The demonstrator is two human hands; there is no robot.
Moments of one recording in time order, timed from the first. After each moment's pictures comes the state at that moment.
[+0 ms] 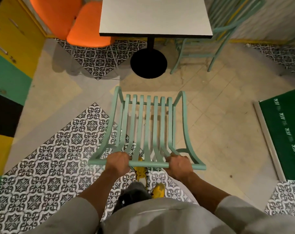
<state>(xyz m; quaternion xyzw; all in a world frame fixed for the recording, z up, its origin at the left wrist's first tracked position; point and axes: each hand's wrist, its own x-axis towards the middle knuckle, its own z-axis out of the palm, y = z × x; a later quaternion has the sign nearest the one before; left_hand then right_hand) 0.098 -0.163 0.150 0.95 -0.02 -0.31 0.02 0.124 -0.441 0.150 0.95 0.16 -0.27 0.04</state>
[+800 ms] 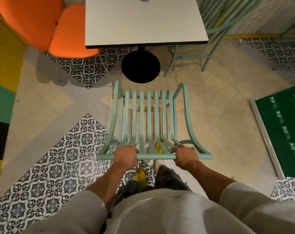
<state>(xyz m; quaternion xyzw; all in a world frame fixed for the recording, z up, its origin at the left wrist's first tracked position) 0.262 -0.156 0.148 0.95 -0.08 -0.29 0.01 0.278 -0.424 0.171 0.94 0.07 -0.34 0.04</state>
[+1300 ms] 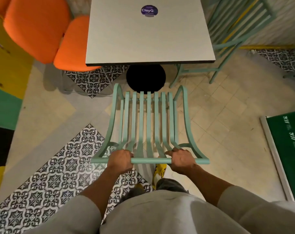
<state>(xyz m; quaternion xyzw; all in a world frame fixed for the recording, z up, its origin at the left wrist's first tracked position) 0.380 -0.160 0.157 0.95 -0.04 -0.30 0.05 0.417 -0.435 0.164 0.93 0.17 -0.33 0.00</state>
